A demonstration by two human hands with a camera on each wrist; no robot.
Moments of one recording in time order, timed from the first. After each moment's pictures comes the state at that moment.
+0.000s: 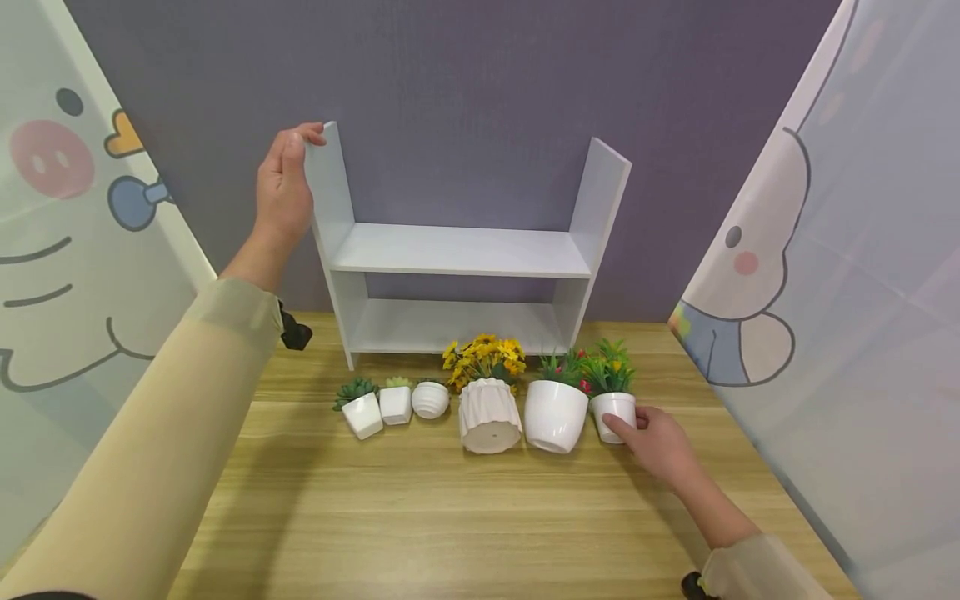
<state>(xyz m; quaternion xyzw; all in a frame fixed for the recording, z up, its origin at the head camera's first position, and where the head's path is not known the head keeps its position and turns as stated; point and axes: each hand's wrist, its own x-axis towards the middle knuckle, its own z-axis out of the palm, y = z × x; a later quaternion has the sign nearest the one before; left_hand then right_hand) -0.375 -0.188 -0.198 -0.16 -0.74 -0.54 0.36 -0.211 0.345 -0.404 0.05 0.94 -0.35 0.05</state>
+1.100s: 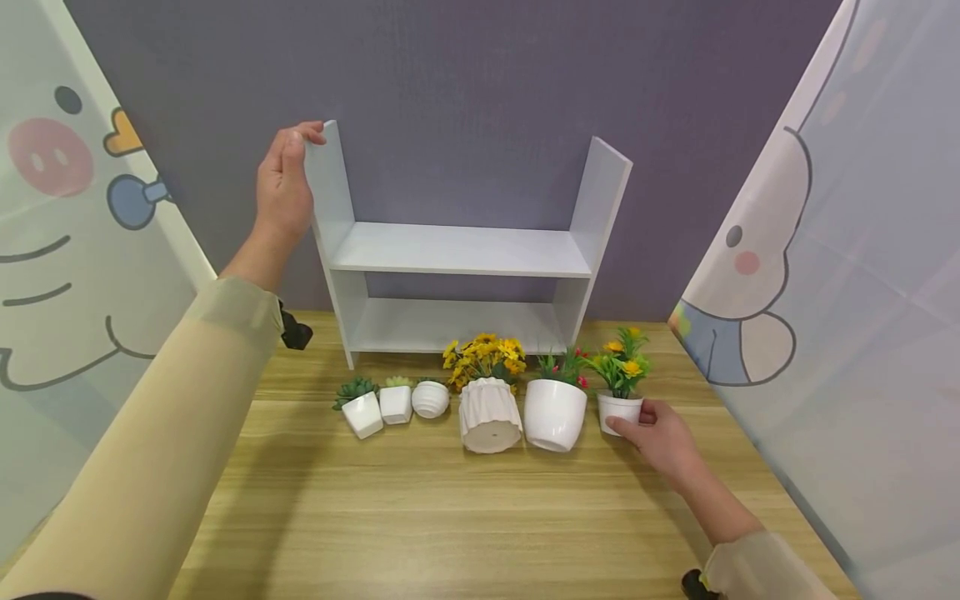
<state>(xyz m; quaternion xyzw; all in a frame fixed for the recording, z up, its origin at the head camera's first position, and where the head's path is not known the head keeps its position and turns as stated) -0.374 -0.187 -0.197 -0.15 -0.75 -0.54 0.36 -0.215 0.354 -0.409 0.08 0.91 -0.41 0.05</state>
